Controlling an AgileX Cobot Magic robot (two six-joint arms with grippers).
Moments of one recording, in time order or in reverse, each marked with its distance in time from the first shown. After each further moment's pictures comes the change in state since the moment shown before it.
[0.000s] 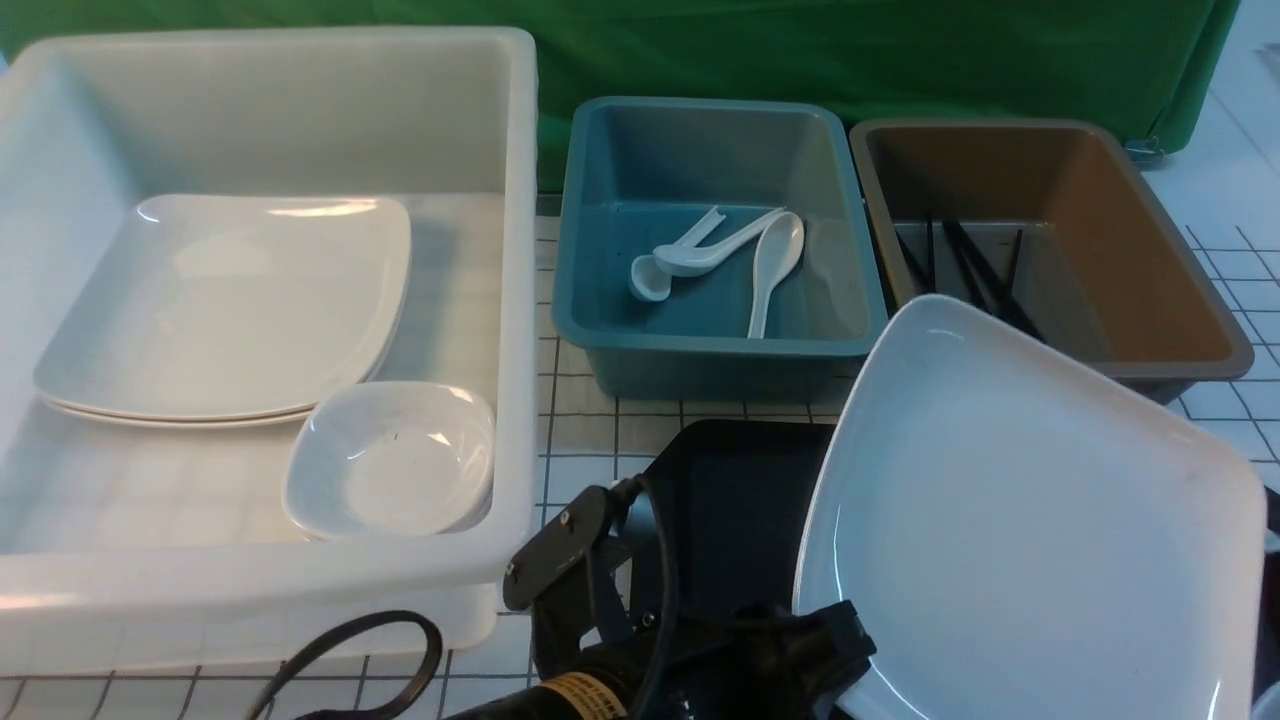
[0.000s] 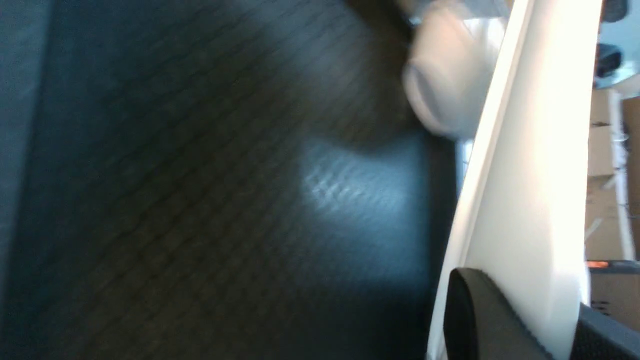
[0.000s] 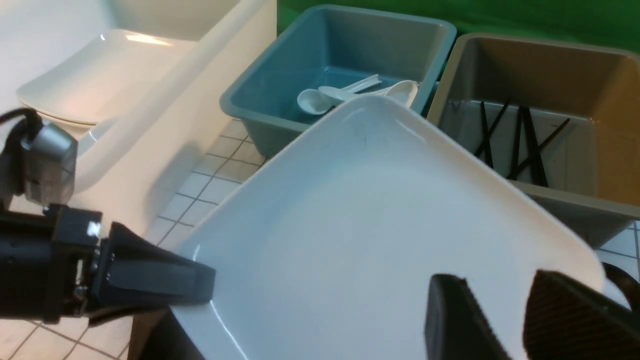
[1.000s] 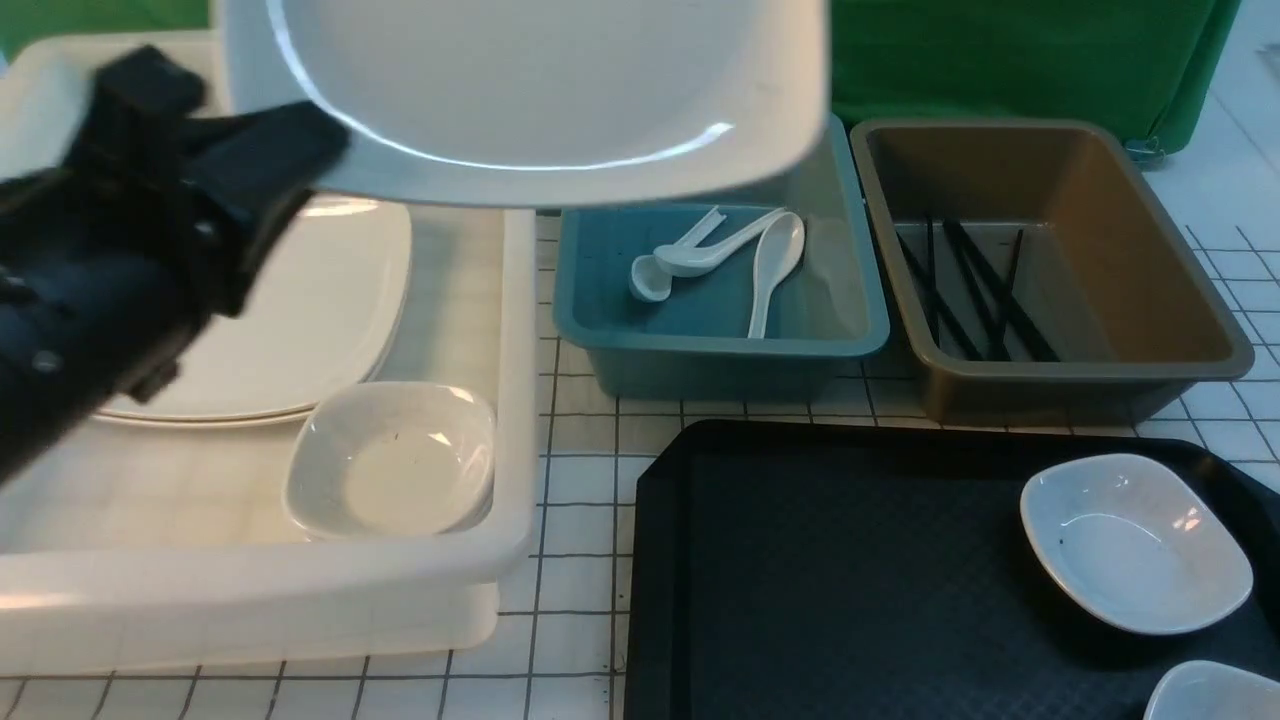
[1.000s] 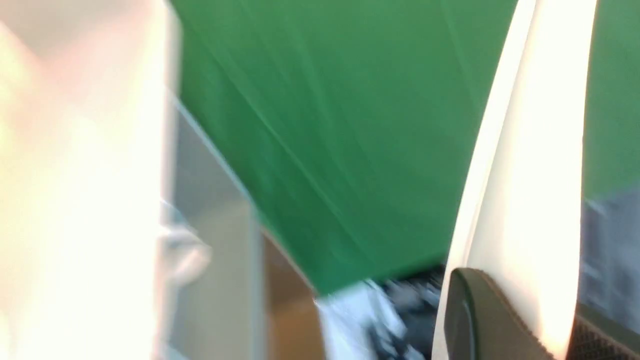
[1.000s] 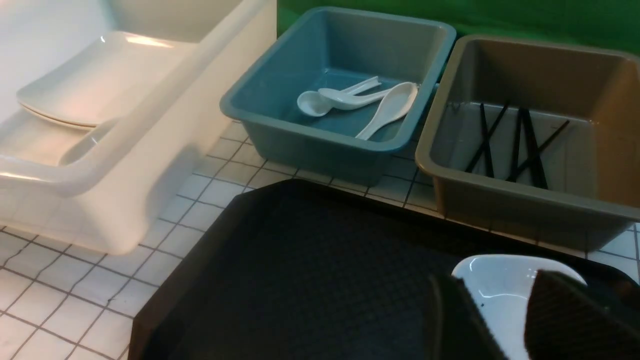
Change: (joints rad) right arm 0.000 0.000 0.000 0.000 -0.003 0.000; left arm 0.770 -0.621 0.000 0.052 0.253 0.144
